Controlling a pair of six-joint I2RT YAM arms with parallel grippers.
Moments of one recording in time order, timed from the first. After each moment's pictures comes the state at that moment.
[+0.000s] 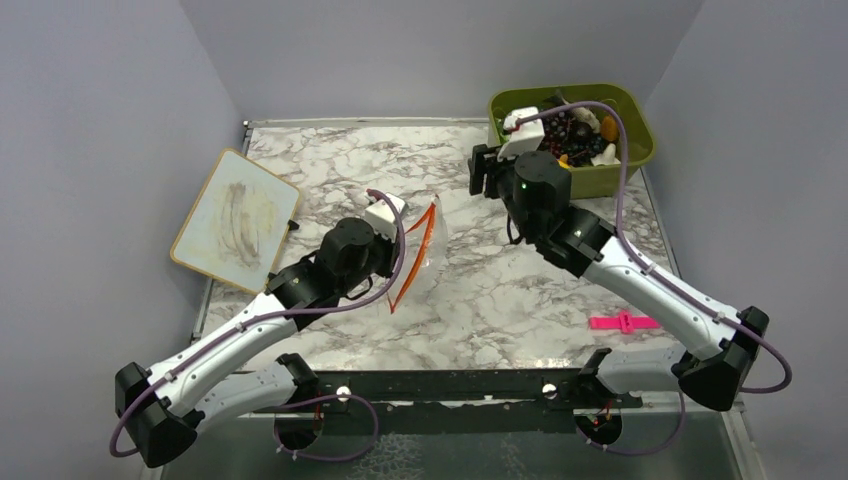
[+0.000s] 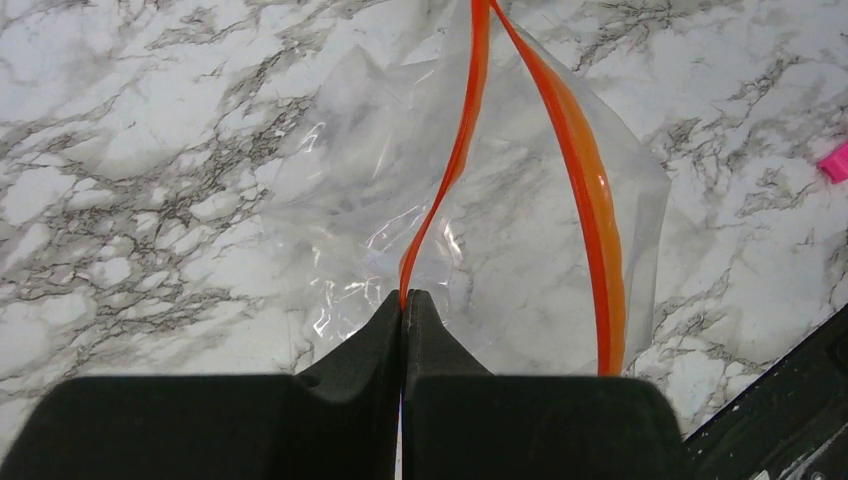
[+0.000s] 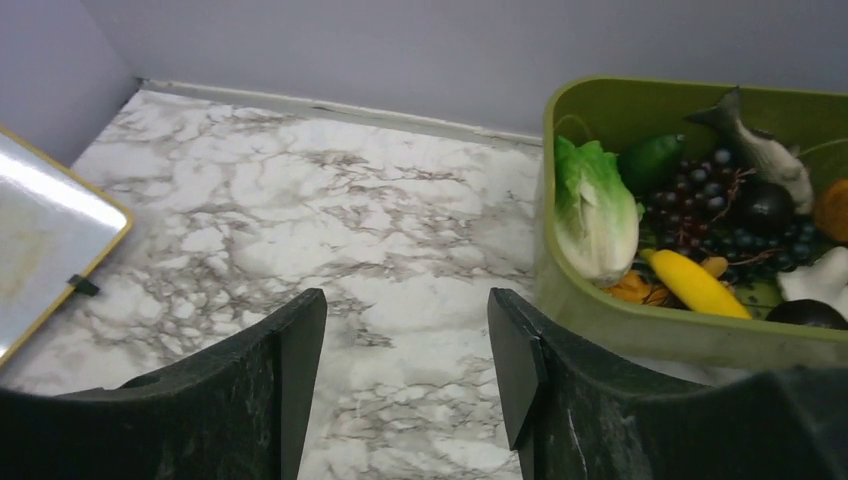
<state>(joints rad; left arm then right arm) -0.82 0.93 0.82 -0.33 -0.18 -0.19 0.88 1.24 1.27 -0.15 0.59 0.11</state>
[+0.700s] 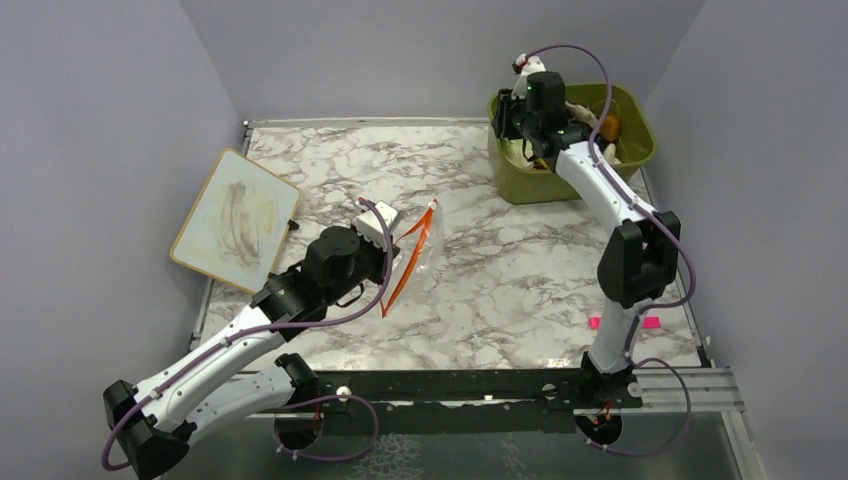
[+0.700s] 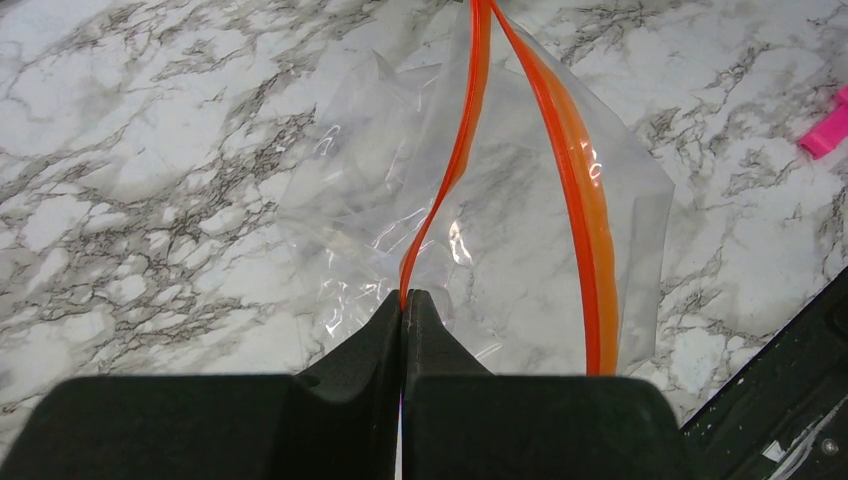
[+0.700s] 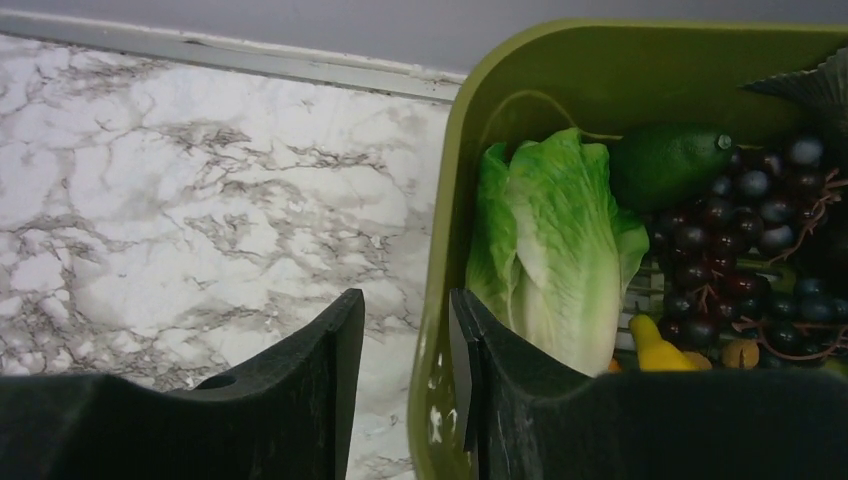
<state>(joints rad) -0.82 0.82 0.78 -0.33 -0.14 -0.11 0.33 1.86 1.72 -0.25 0.03 0.10</state>
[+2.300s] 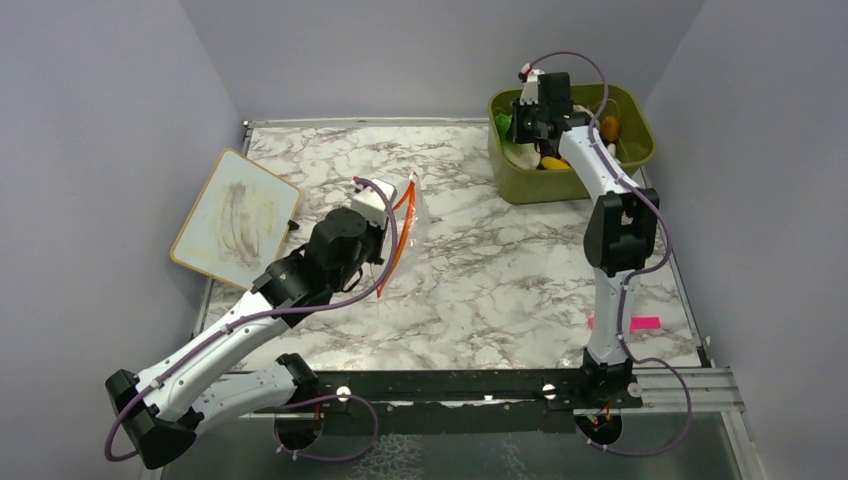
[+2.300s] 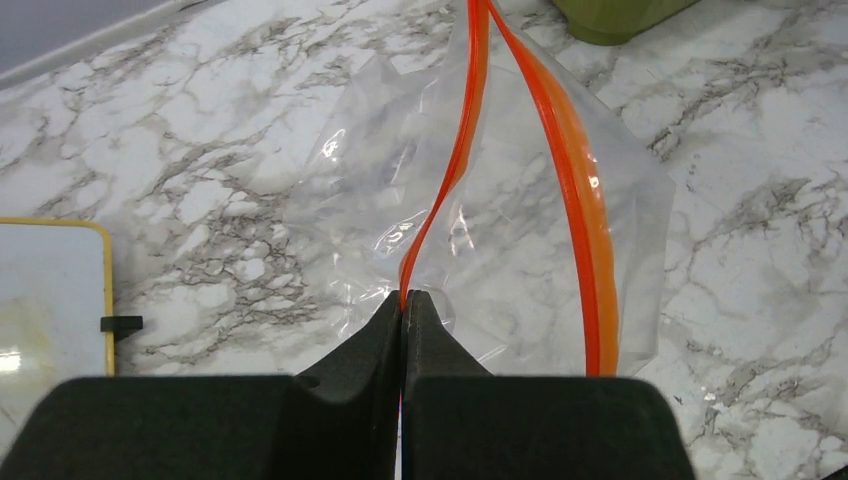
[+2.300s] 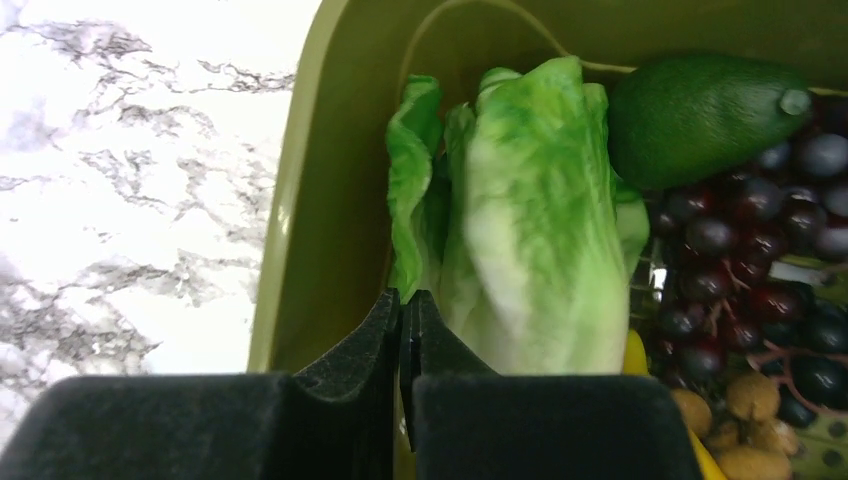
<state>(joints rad) -0.82 0.90 0.92 -0.42 -0.35 -0.09 0.17 2.21 2.03 -0.47 -0.20 0.03</state>
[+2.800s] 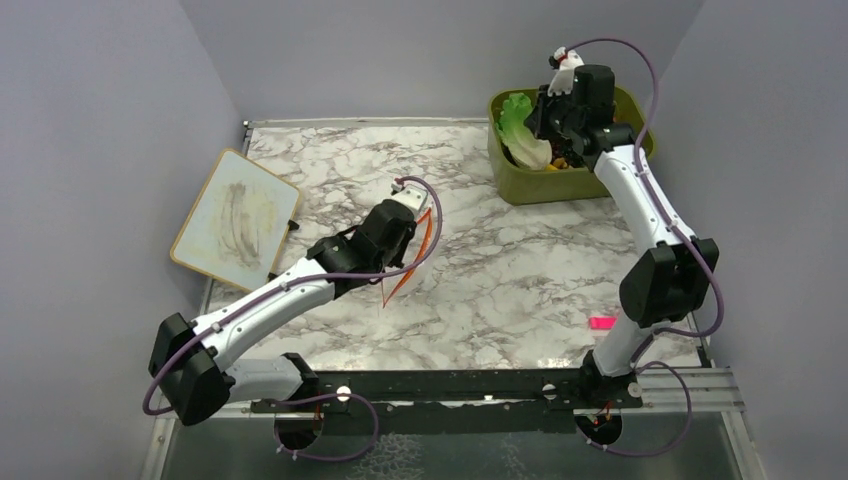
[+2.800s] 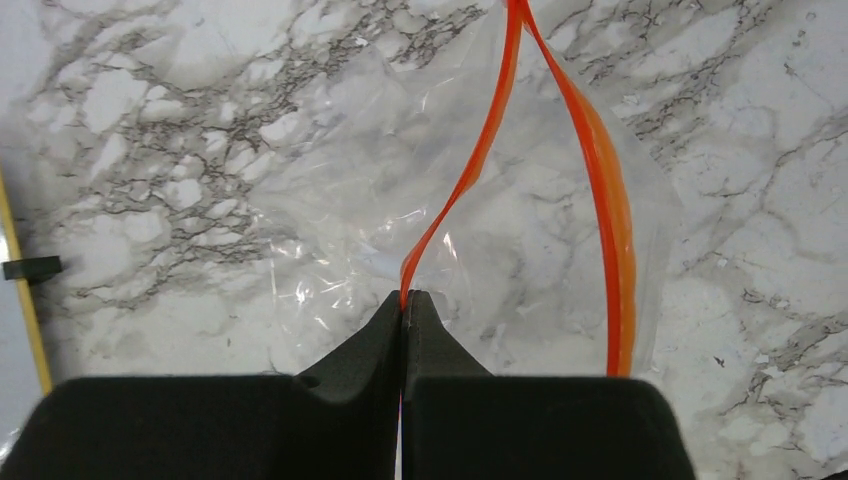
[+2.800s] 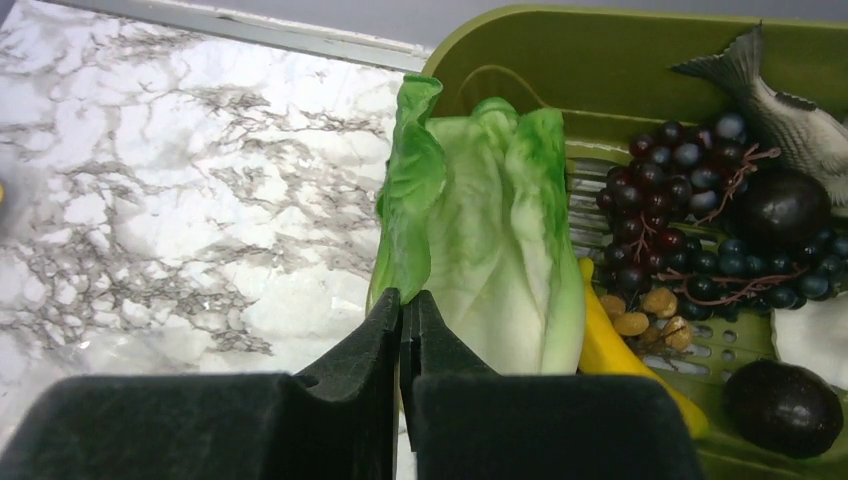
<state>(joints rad) -0.82 1.19 0.99 -0.51 -0.38 -0.17 0.17 1.76 1.73 -0.41 -0.19 0.04</state>
